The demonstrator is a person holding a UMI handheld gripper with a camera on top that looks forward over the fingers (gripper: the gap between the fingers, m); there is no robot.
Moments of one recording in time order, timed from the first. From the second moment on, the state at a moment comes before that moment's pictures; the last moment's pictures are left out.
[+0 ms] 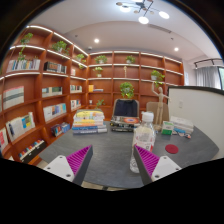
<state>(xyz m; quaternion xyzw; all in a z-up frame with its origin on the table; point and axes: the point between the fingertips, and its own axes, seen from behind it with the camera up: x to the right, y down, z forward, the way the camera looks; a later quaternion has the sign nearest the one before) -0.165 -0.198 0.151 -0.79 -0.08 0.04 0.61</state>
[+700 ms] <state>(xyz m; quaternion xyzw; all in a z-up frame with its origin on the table) -0.072 -0.101 0.098 -0.79 -0.01 0.03 0.61</state>
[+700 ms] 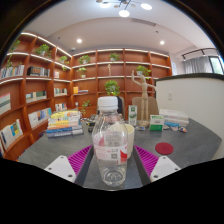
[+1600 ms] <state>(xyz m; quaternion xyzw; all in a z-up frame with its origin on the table) -0.193 -0.033 0.171 -0.65 0.28 0.41 0.57</state>
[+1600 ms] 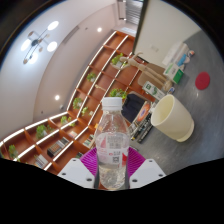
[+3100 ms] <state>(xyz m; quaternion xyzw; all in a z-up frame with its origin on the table) 0.069 0.023 0.232 -0.74 0.16 -0.07 0.64</state>
